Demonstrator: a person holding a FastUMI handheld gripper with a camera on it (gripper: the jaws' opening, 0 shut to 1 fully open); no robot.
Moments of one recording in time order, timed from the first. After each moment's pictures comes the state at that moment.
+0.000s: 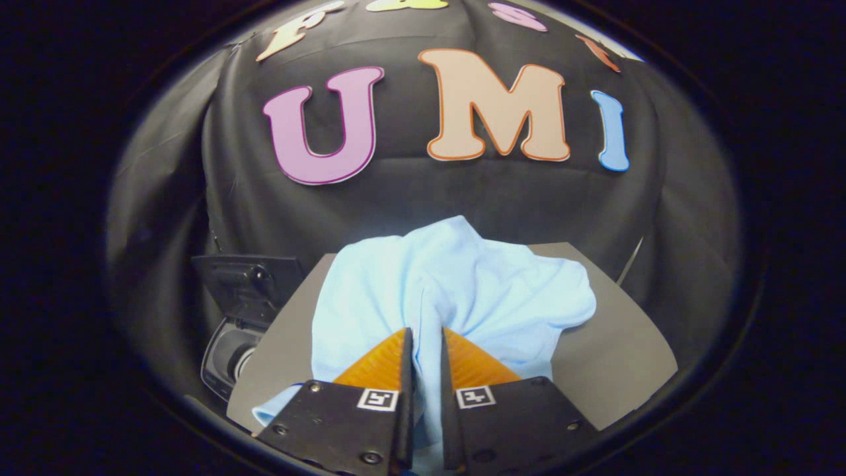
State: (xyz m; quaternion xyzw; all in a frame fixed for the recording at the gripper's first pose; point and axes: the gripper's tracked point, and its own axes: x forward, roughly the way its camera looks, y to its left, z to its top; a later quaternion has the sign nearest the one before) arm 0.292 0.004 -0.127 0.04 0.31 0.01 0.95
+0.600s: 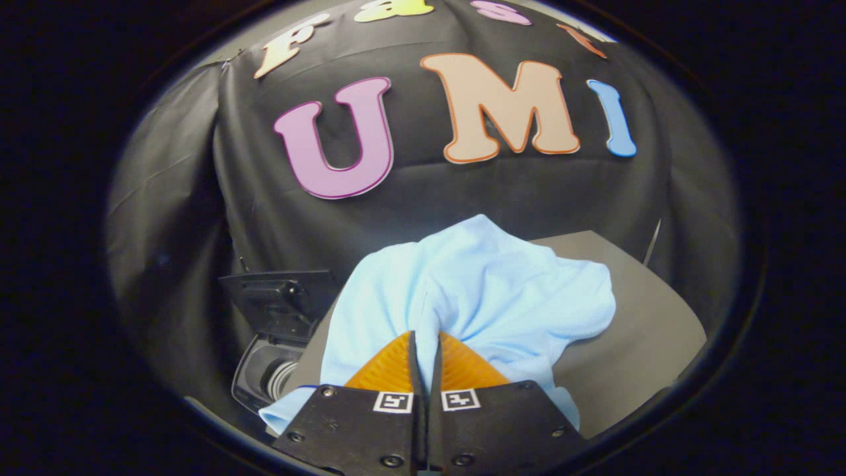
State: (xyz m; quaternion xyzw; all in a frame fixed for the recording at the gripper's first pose) arm 0.283 0.067 -0.117 0.09 0.29 0.06 0.95
